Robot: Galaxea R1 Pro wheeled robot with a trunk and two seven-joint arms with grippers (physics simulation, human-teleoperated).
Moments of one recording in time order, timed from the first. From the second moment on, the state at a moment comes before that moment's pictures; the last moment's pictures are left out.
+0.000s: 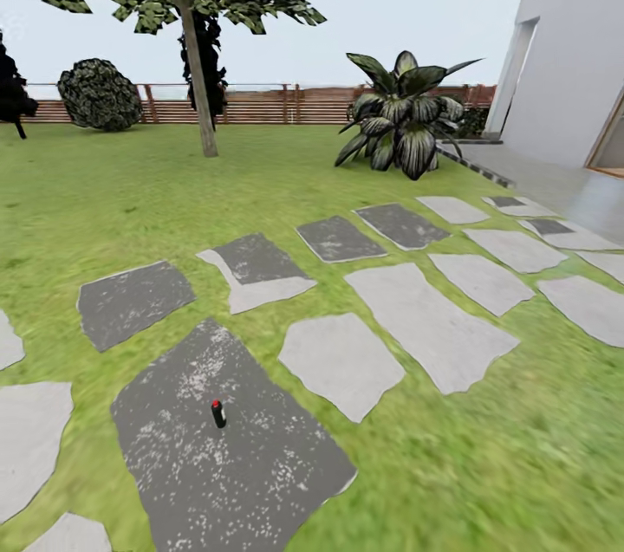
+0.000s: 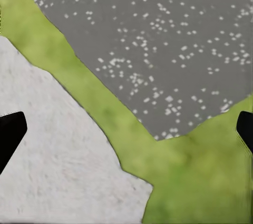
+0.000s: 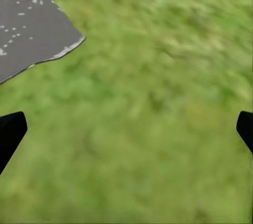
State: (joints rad) left arm -0.19 0.10 0.09 -0.28 0.01 -0.29 0.00; right arm -0.13 -0.03 0.00 -0.43 0.00 -0.37 0.00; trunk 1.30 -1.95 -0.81
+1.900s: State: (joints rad) left arm -0.51 0.10 0.09 -0.36 0.07 -0.14 -0.01; right arm -0.37 -0.02 0.00 -0.68 0.00 -0.29 0.00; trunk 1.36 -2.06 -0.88
